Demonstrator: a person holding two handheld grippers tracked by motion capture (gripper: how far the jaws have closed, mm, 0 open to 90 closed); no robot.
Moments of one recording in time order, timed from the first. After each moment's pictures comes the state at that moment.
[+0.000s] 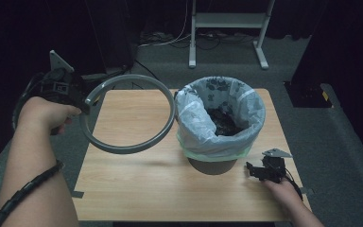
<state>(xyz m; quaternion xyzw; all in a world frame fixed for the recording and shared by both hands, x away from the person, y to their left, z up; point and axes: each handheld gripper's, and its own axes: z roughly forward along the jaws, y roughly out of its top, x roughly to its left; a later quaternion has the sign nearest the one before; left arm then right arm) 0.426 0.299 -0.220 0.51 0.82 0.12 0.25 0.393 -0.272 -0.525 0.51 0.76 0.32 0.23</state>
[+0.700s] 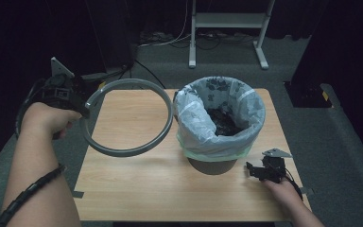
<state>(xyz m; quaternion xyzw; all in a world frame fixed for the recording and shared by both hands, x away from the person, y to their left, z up) 0.426 0.305 -0.237 0.51 0.82 0.12 0.25 0.393 -0.272 -0.525 0.52 0.76 0.32 0.23</state>
